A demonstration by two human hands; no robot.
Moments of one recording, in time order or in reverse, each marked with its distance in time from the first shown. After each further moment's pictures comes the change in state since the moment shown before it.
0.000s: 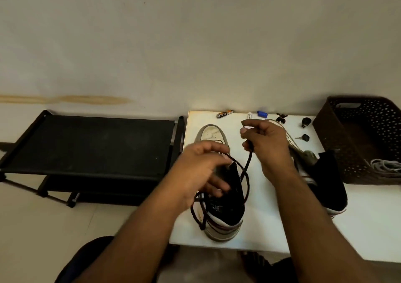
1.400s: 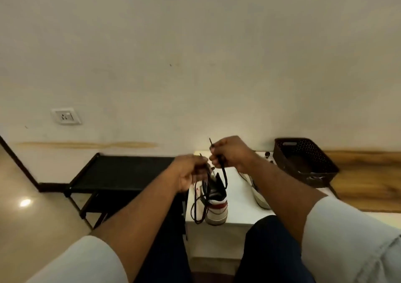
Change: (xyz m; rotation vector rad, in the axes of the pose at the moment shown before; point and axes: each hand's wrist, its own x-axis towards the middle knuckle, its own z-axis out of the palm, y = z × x) left_hand -0.156 0.016 -0.020 -0.153 0.034 0.105; right_hand -0.202 -0.136 -0.003 -0.184 -0.400 -0.009
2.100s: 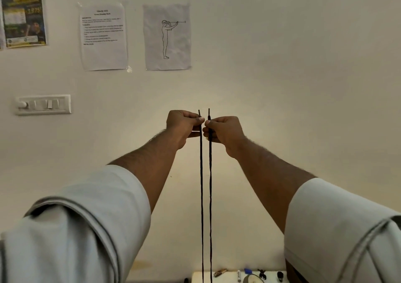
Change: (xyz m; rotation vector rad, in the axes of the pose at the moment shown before) left_hand -0.068 0.359 0.068 0.137 0.144 0.982; right_hand -0.002 -0.317 -0.043 0.150 0.286 -0.743
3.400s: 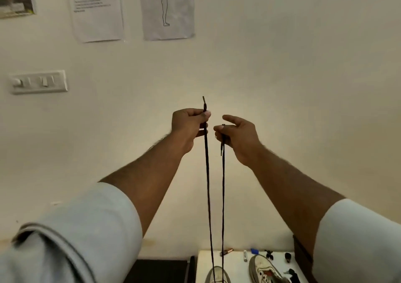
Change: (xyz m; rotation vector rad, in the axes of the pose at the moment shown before) left_hand -0.014 -0.064 0.006 -0.094 0.019 -0.058; right_hand -0.013 0.078 -0.016 0.290 -0.038 0.103
